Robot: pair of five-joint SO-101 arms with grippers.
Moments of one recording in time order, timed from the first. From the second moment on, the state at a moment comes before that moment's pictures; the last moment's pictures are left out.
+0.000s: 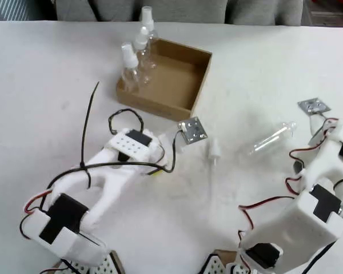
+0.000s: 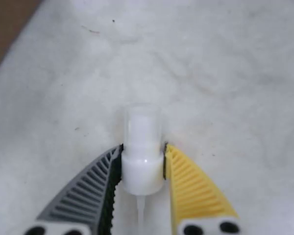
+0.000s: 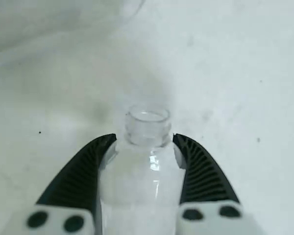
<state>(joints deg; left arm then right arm) 23.3 1.5 37.9 46.5 -33.9 36.6 15.7 7.2 68.0 55.8</state>
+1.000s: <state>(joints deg) 23.3 1.5 38.2 46.5 -33.4 13.6 -16.2 19.6 66.5 12.8</state>
